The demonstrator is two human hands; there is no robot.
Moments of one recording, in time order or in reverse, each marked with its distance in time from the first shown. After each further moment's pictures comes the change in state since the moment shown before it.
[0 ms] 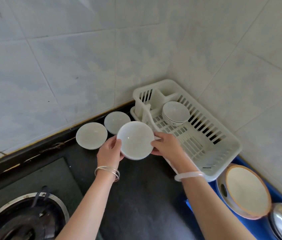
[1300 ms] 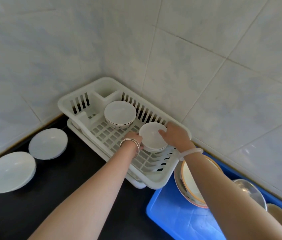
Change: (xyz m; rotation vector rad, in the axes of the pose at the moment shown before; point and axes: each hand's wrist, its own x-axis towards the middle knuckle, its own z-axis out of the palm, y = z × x) left_hand 0.027 -0.034 0.274 0.400 -0.564 -0.304; right_hand 0.079 0.108 -0.201 -0.841 0.359 0.107
